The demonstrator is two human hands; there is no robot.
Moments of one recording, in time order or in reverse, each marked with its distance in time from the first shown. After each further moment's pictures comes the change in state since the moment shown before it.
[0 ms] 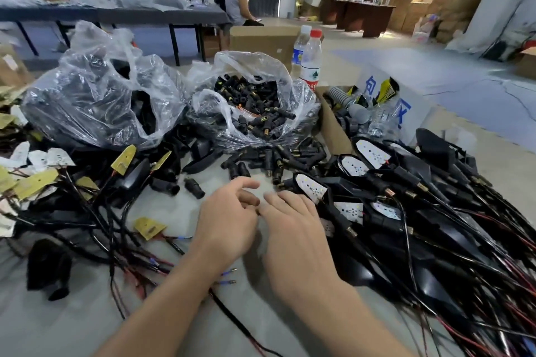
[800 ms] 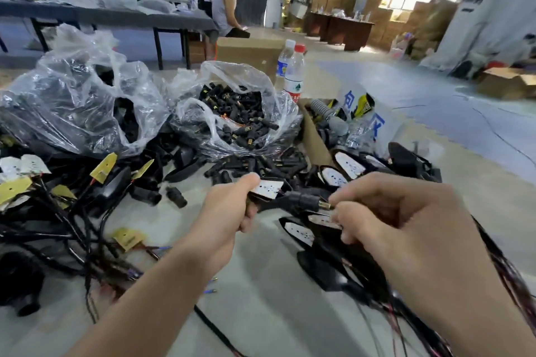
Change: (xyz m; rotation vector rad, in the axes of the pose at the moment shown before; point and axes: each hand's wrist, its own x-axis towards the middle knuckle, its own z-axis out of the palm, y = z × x) left_hand 0.006 0.040 0.007 -0.705 -0.173 -0.331; right_hand -0.055 0.027 -0.138 0.539 0.271 0.180
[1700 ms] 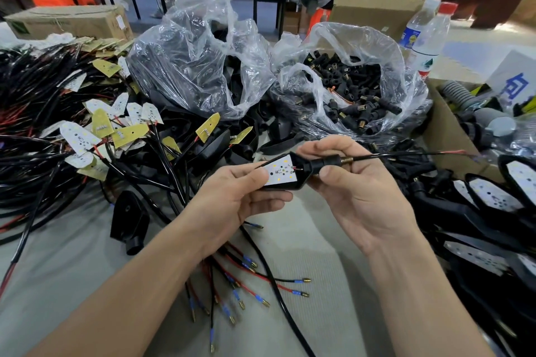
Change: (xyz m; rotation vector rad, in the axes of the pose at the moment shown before) left_hand 0.005 -0.007 -0.129 -0.236 -0.147 0.170; right_hand 0.104 0.045 0.198 1.276 -0.472 0.165
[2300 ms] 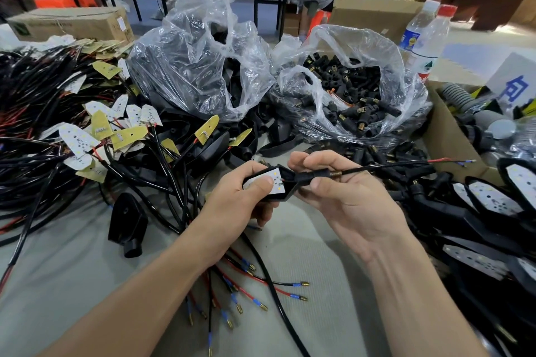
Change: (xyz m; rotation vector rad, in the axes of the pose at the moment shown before) left_hand 0.004 -0.018 -0.004 0.449 0.090 0.153; right_hand 0.000 0.011 -0.008 -0.022 -0.064 0.131
